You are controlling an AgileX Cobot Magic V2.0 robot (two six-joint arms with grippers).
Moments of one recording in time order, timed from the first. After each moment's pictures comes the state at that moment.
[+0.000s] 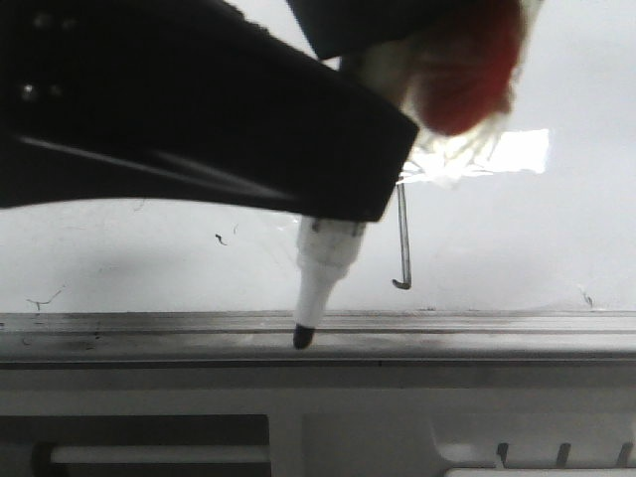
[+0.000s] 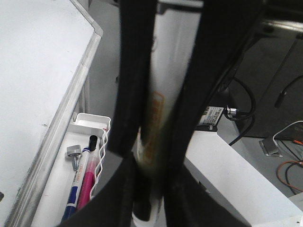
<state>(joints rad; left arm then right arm) -0.70 1.23 -0.64 -1.56 0.92 1.84 0.84 0.93 -0.73 0.79 0.51 -0.94</state>
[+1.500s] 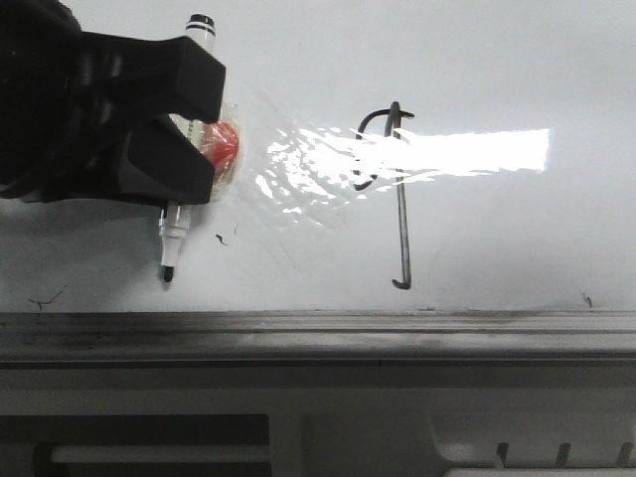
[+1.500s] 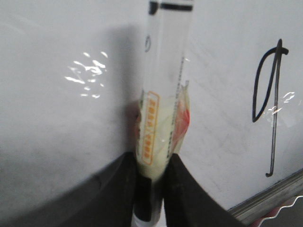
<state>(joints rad) -0.94 1.23 -0.63 -1.83 -0.24 1.37 0.57 0.63 -0.73 0.77 0.43 -0.95</state>
